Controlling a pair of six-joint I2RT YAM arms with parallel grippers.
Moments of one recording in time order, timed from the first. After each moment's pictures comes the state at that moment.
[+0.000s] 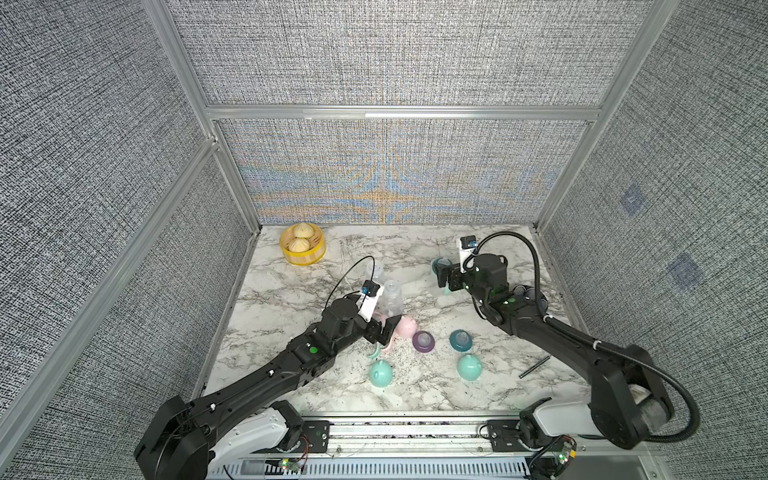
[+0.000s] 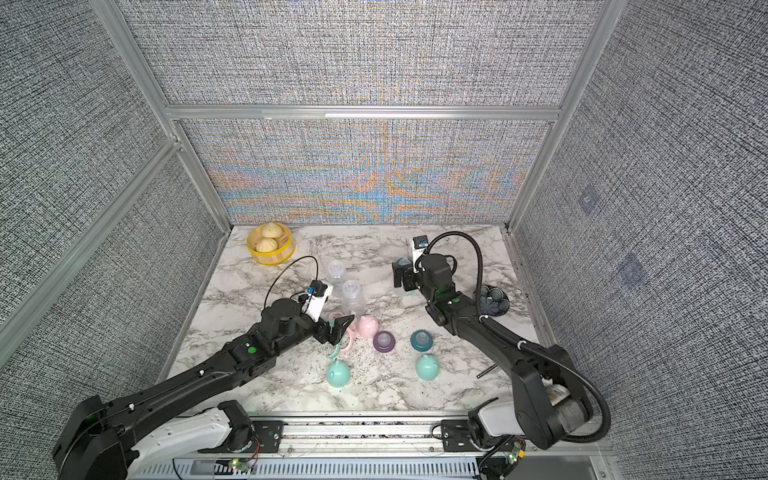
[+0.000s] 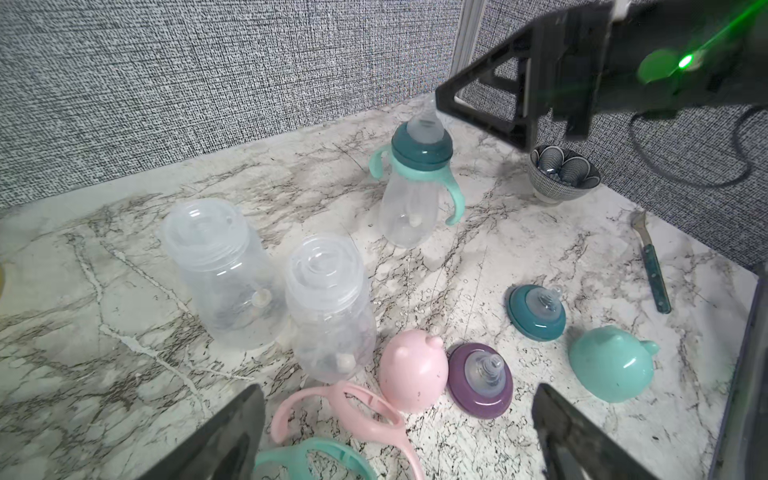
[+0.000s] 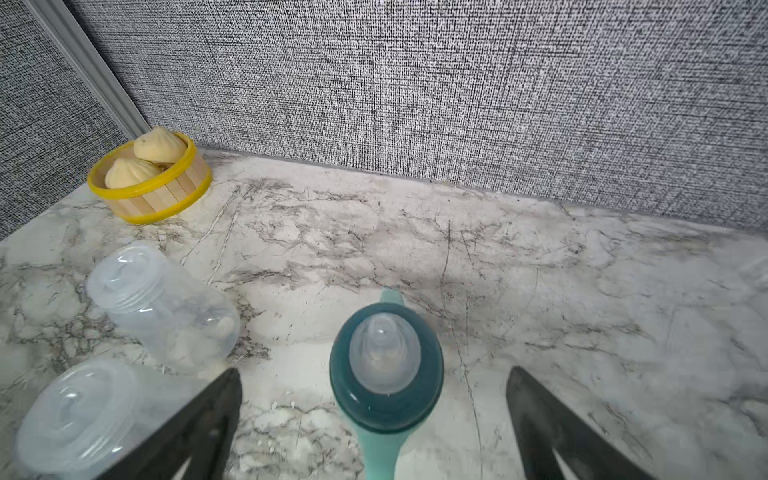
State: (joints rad) left arm -0.79 1.06 0.59 0.06 0.01 -0.13; right arm 0.46 1.34 0.89 0.06 0.11 0.14
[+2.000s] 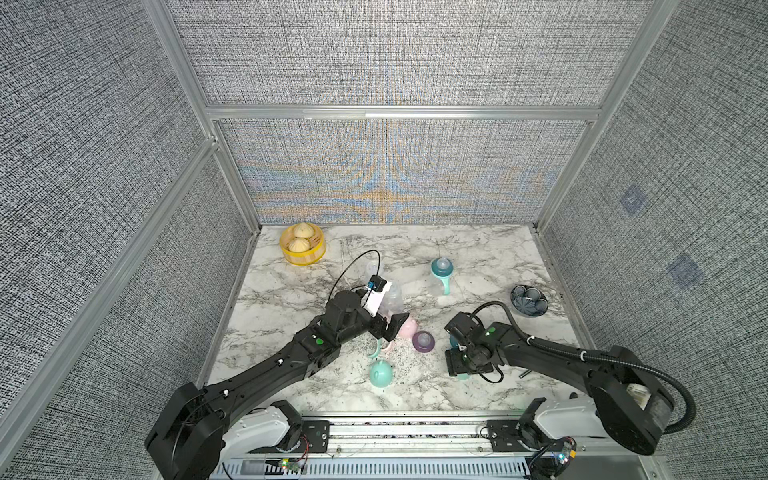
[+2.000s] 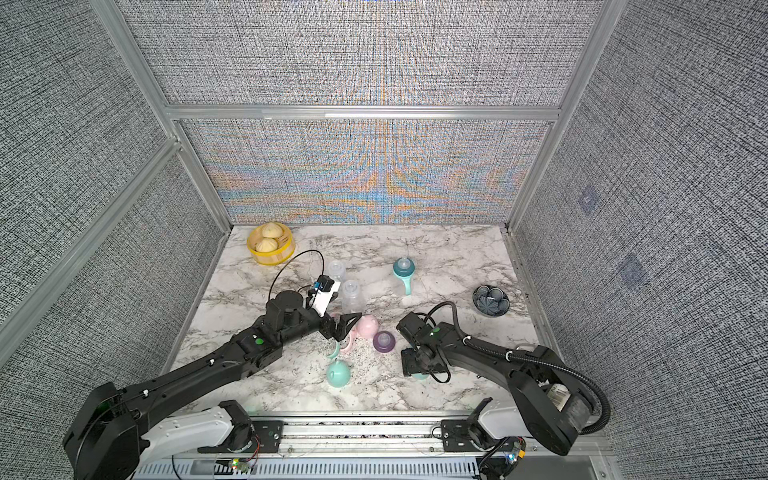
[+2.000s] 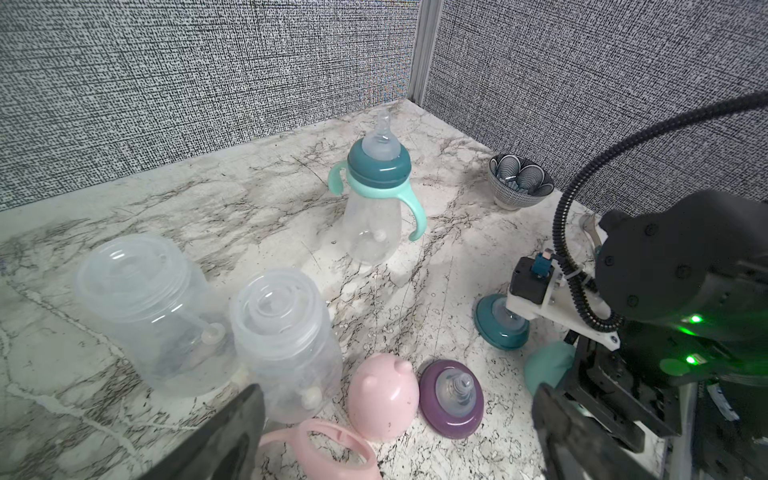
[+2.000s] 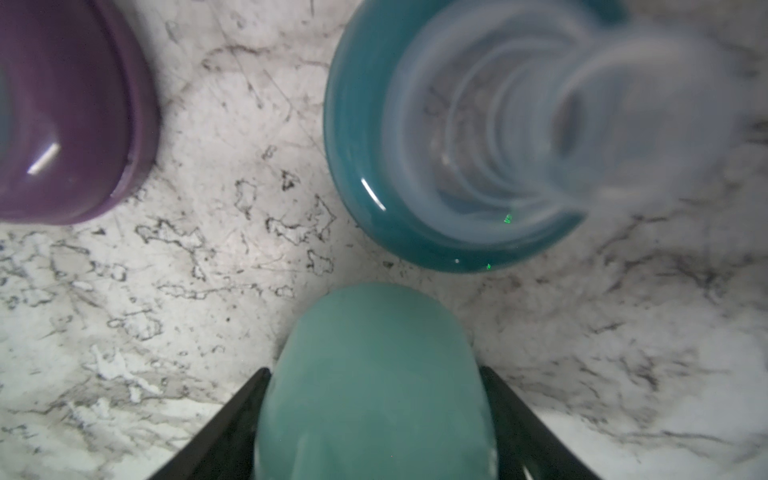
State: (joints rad) left arm -0.76 1.13 0.63 0.13 0.16 -0.12; right arm 0.74 1.36 0.66 -0.71 0.04 0.61
